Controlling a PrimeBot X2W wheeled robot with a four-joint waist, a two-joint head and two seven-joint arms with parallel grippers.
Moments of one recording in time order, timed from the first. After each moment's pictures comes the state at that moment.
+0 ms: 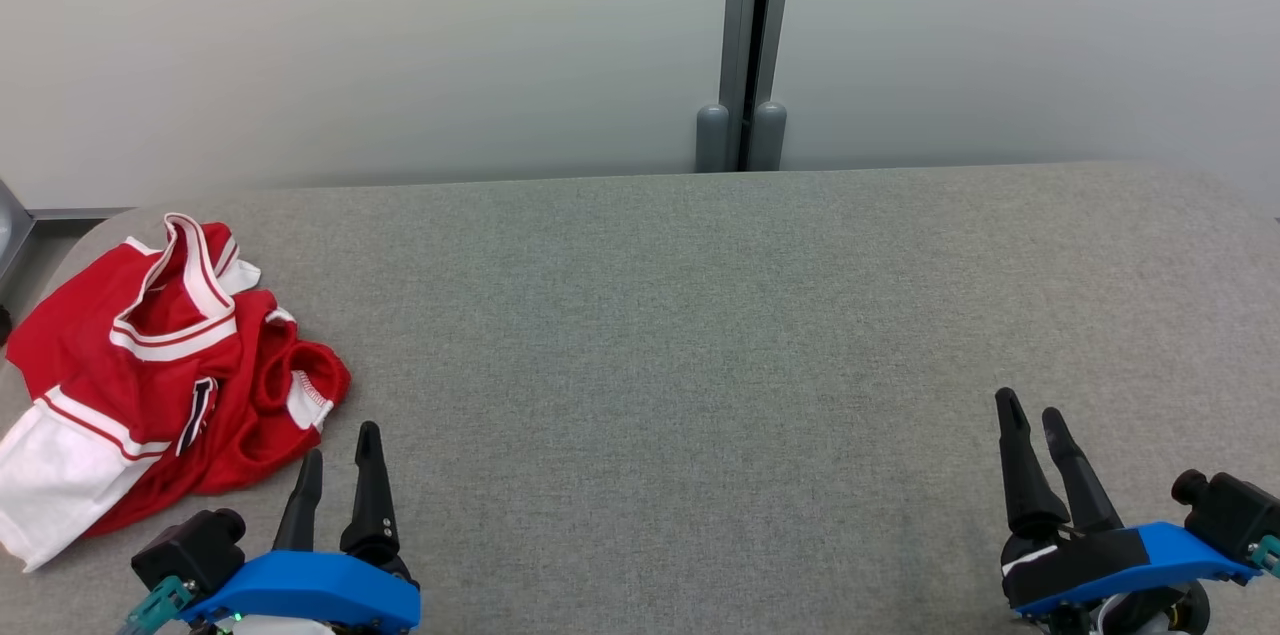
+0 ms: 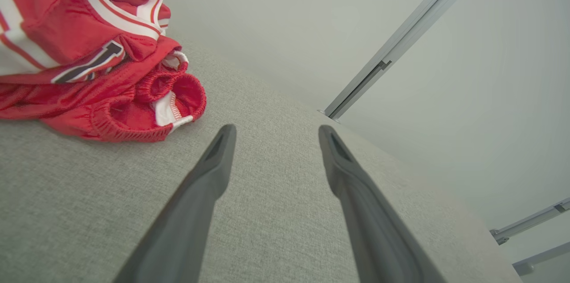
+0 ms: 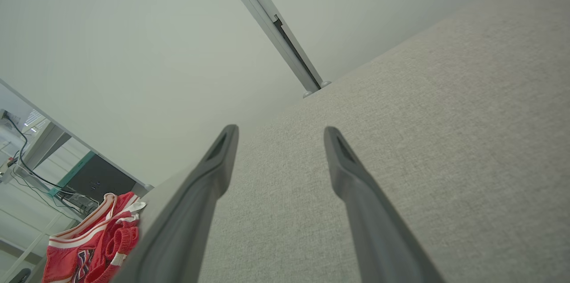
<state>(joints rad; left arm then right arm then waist) -0.02 0.12 -0.14 0.24 -0.75 0.02 -0.13 -0.05 -0.04 -0.03 0.22 0.68 0.13 -0.10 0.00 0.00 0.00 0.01</state>
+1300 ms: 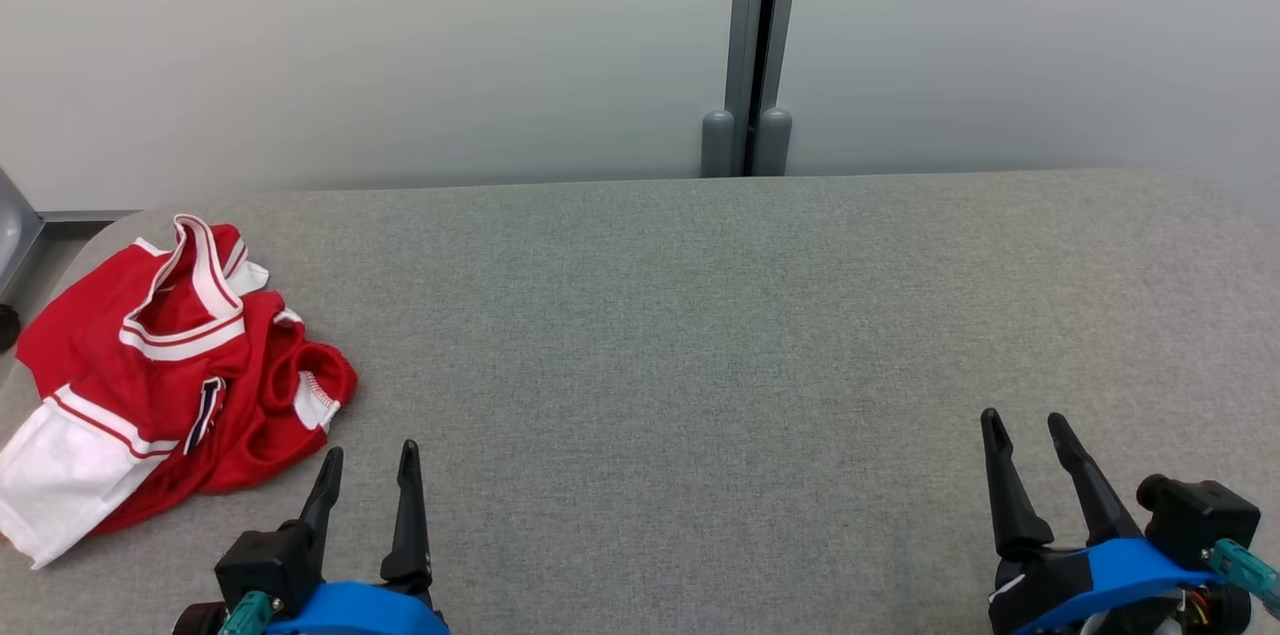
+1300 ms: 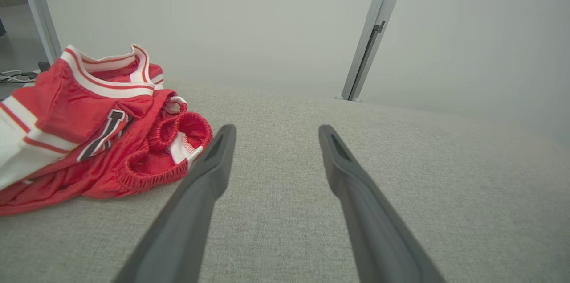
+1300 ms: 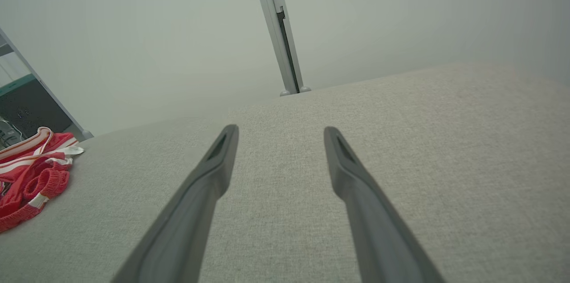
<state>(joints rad) 0.00 0.18 -0.26 0.25 -0.42 0.08 -0.20 -0.03 -0.04 -0.04 0.21 0.31 0.13 -0.12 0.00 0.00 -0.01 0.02</state>
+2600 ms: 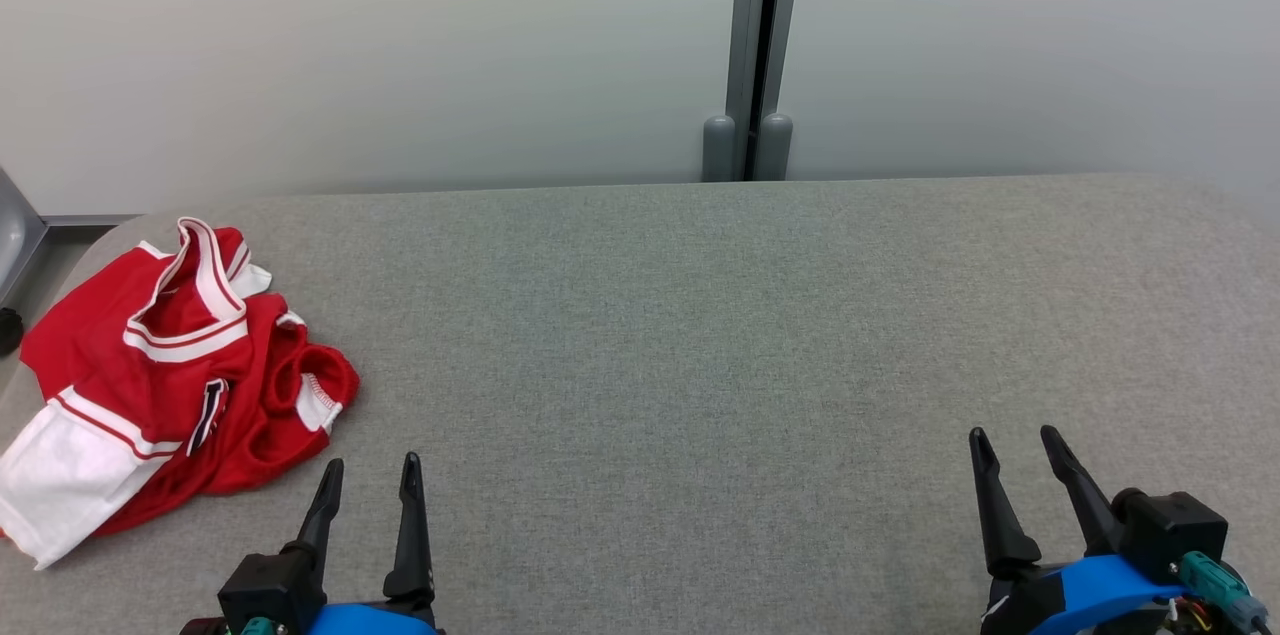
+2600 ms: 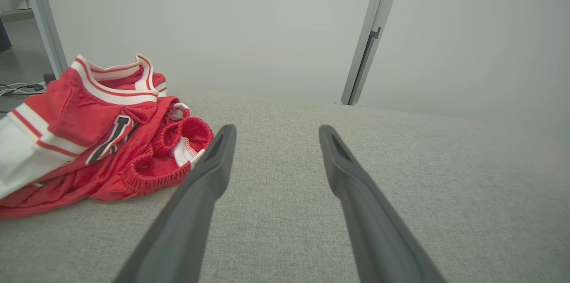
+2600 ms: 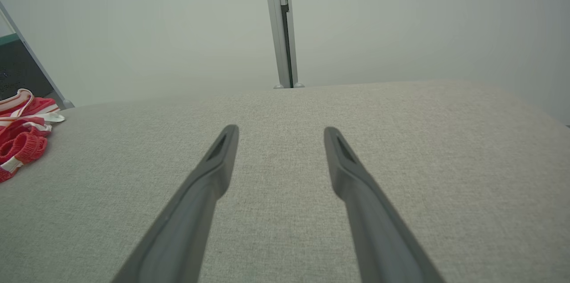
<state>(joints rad) 0.03 0.19 -0.27 0.22 -0.39 0.09 -0.25 -0.01 -0.05 -0.04 0.23 0.17 0.13 -0.15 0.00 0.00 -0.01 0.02</state>
